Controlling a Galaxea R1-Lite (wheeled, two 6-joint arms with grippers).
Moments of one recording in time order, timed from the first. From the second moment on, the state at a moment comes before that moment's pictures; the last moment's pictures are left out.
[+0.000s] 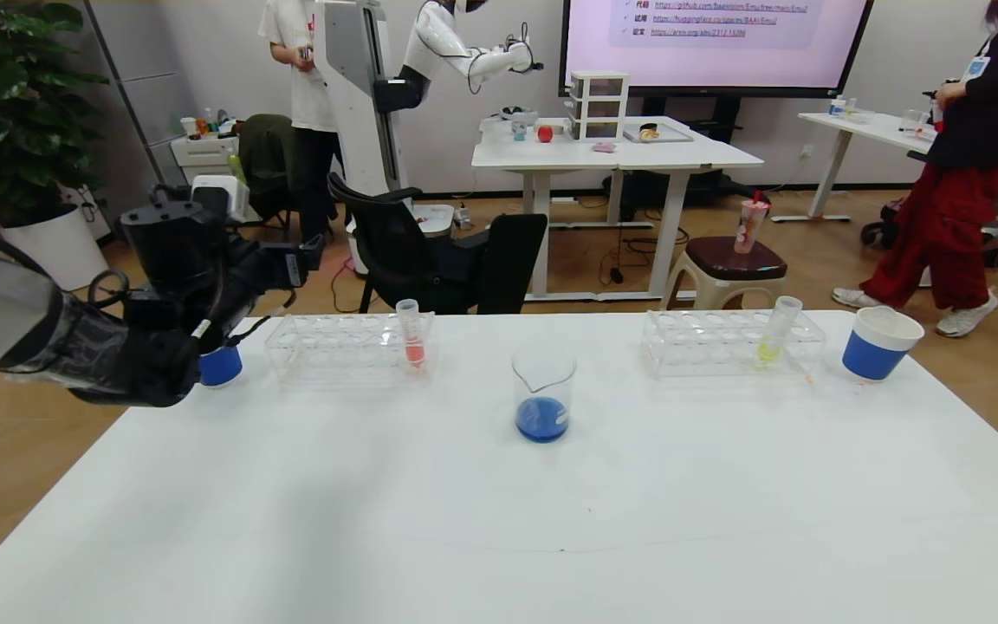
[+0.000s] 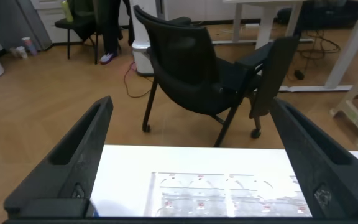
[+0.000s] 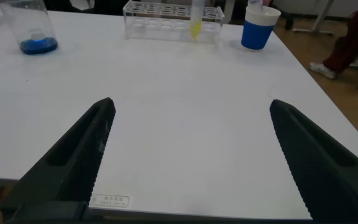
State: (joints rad) left arm -0.04 2.08 -1.15 -0.98 0.14 0.06; right arm 0.00 0.00 0.00 0.00 0.02 -0.03
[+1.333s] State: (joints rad) left arm -0.08 0.95 -0.84 -0.35 0.16 0.21; right arm 0.00 0.00 0.00 0.00 0.02 -0.03
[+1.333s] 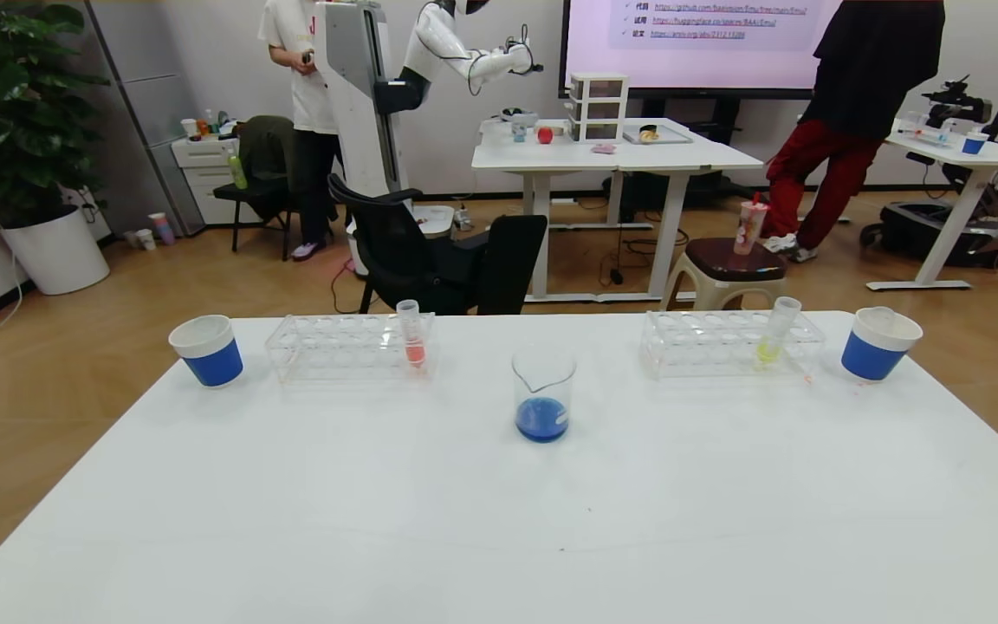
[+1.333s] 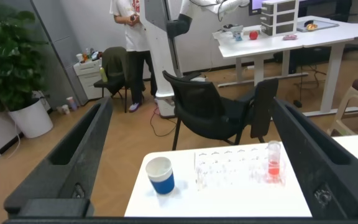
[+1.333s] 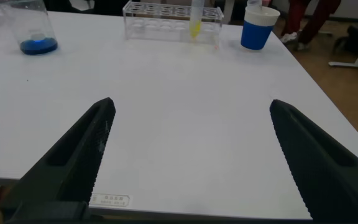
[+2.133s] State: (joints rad) left arm -0.01 0.15 -0.69 0.27 0.09 0.21; right arm 0.00 0.00 0.00 0.00 0.02 -0.03
